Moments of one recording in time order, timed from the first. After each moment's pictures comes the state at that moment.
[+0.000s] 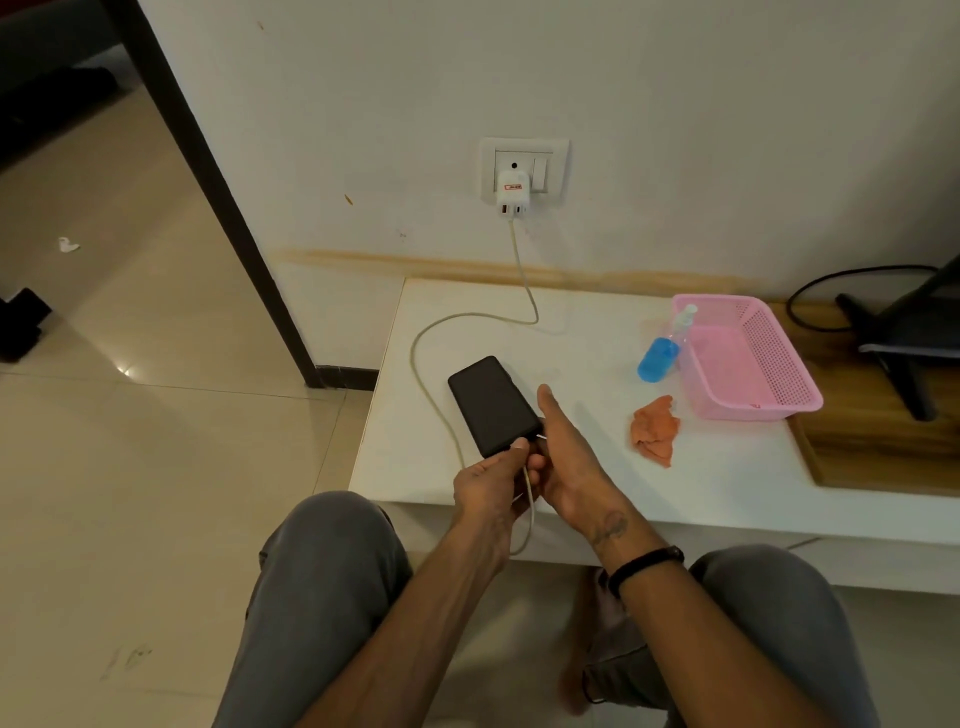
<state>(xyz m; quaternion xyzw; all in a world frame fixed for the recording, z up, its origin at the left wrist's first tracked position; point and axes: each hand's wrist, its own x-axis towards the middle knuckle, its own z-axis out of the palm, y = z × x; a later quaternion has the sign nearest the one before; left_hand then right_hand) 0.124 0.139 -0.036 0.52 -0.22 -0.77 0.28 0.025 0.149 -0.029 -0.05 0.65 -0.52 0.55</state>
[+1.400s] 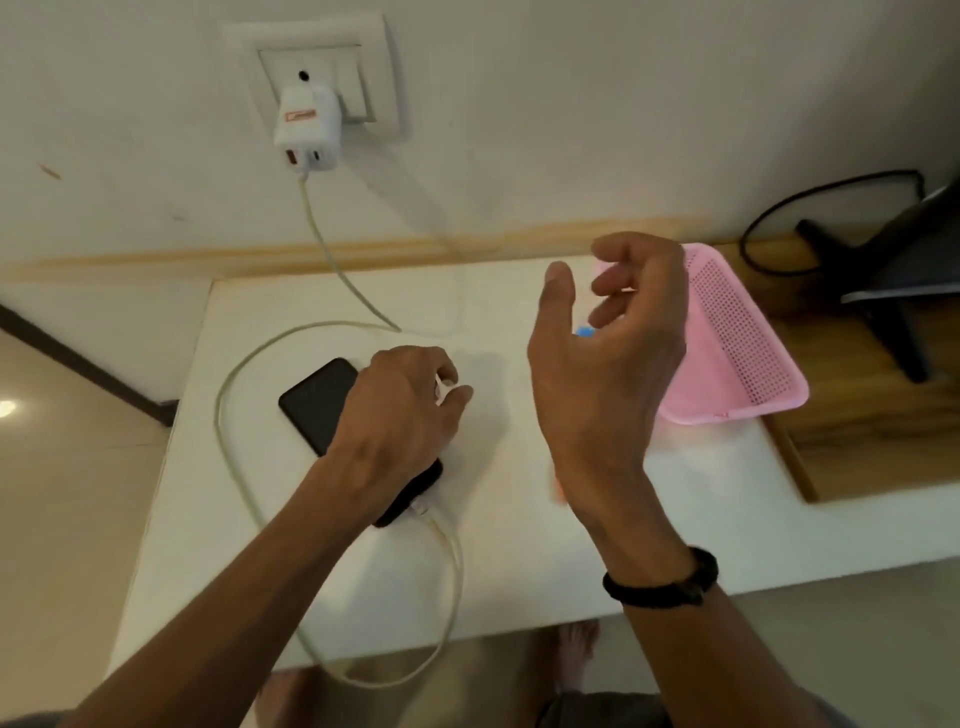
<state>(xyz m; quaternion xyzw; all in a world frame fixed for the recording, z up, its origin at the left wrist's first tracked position) -0.006 0.004 -0.045 0.41 -0.88 -0.23 0.10 -0.111 0.103 0.010 -0.23 0.77 -0.57 -0.14</state>
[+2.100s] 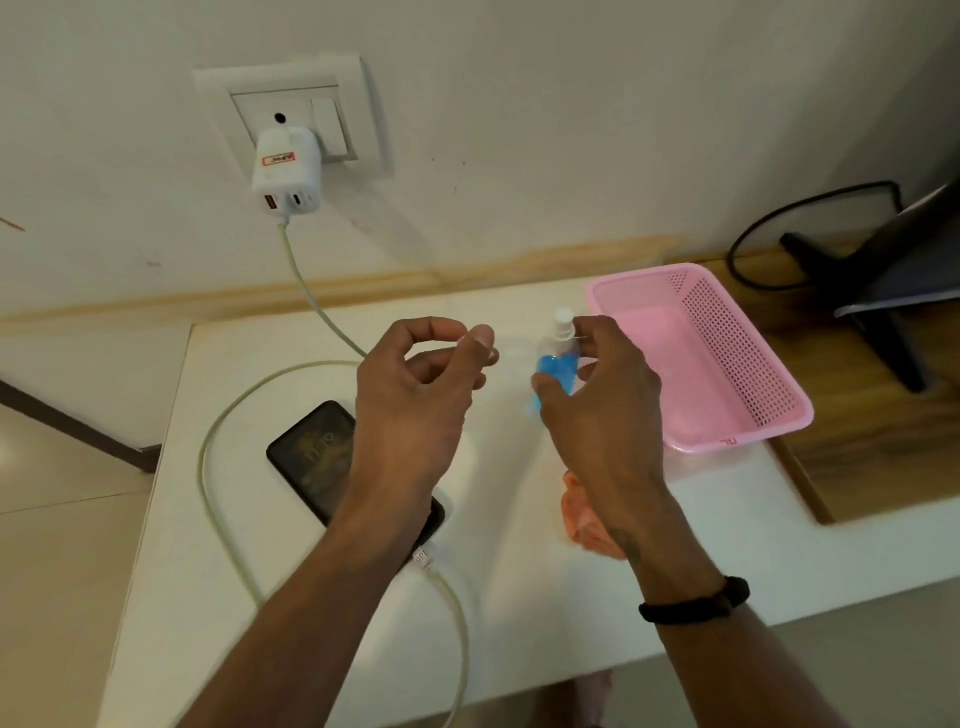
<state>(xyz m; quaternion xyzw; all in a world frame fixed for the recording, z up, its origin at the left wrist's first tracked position) -0.030 0.018 -0.003 0.42 -0.57 -0.63 0.31 -0.146 0.103 -0.033 -0.24 0.88 -0.40 0.04</state>
